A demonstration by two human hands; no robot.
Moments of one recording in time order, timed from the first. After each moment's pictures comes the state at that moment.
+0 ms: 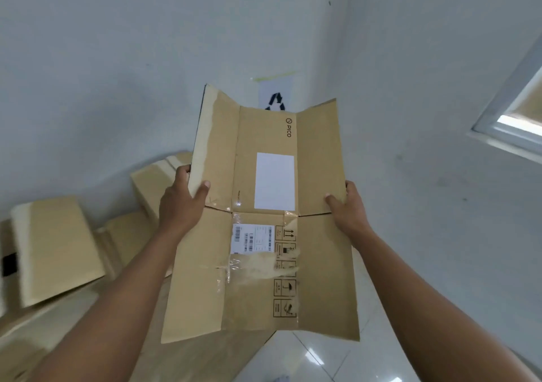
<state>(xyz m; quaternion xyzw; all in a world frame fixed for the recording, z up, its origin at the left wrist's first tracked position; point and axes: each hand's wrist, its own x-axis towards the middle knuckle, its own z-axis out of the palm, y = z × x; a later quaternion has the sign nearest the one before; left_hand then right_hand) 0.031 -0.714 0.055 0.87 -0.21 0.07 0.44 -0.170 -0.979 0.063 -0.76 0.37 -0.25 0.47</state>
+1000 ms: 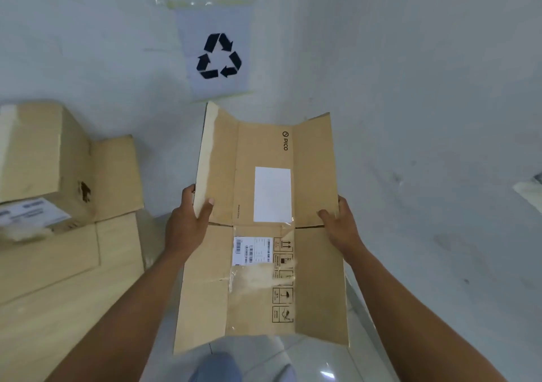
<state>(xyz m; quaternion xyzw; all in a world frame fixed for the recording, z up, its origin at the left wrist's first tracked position) -0.024 -1.183 -0.092 0.91 -0.05 0.01 0.42 -0.126 -1.490 -0.063 -0.77 0.33 -0.04 0.54</state>
